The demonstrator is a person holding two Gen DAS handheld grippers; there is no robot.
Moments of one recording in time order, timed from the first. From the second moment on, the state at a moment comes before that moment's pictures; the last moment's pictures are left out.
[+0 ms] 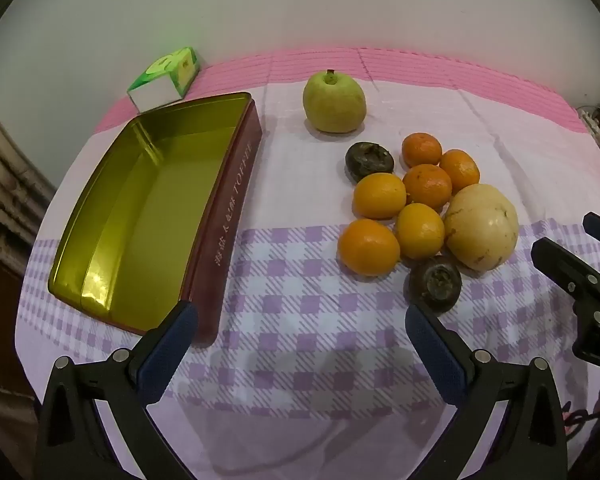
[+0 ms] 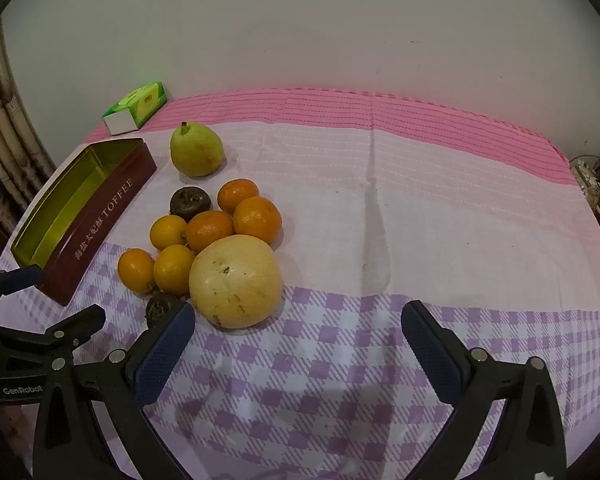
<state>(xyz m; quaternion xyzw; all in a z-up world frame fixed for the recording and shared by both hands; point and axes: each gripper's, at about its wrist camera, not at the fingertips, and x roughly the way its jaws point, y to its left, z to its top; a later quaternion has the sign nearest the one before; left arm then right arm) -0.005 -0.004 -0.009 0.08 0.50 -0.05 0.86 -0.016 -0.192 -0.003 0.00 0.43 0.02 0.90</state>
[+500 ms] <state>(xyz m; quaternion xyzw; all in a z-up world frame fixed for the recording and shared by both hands) -0.004 -0.001 -0.008 0.08 0.50 -0.05 0.86 -0.017 -0.191 -0.004 0.00 0.43 0.02 0.90</state>
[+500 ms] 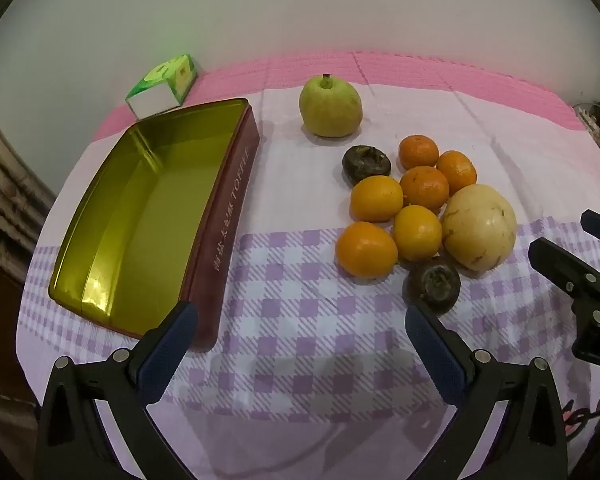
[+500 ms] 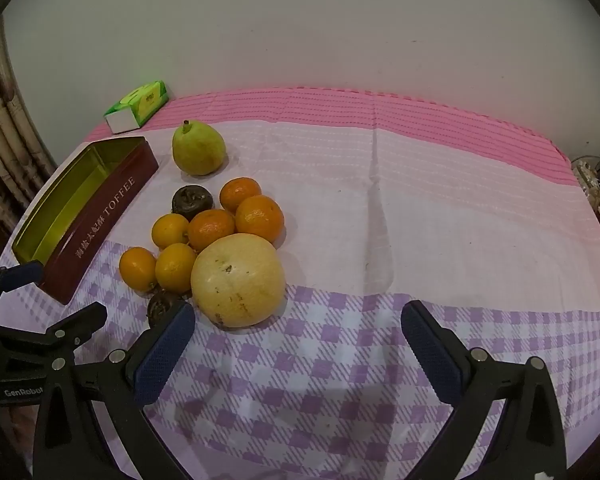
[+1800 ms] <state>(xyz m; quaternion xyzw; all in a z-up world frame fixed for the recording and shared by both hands) -0.007 0.009 0.004 0.08 0.48 -0.06 0.87 -0.019 -0.159 -0.016 -0.01 0.46 0.09 0.88</state>
